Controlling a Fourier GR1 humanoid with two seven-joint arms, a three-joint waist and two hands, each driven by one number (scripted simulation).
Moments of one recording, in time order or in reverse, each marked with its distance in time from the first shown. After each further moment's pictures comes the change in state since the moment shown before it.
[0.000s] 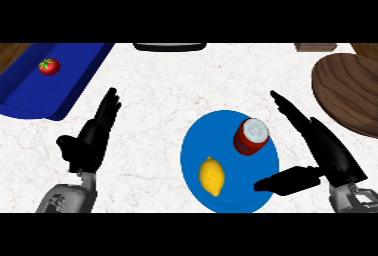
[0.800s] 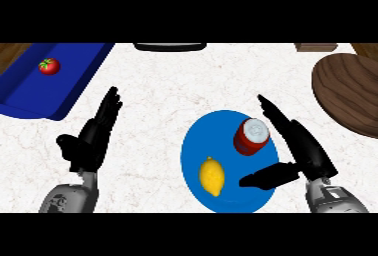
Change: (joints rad) left arm 0.001 -0.050 0.042 -0.018 -0.046 -0.045 0.023; right arm 0.023 0.178 -0.050 0.124 0.040 0.045 -0.087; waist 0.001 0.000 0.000
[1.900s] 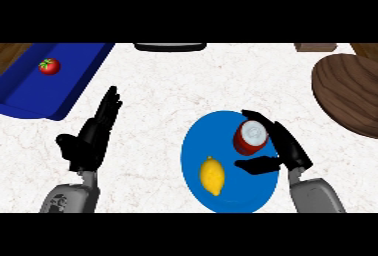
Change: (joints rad) left arm -0.001 -0.036 0.040 -0.007 -0.039 -0.039 0.006; right arm -0.039 0.034 -0.008 0.301 0.238 0.009 -0.208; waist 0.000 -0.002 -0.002
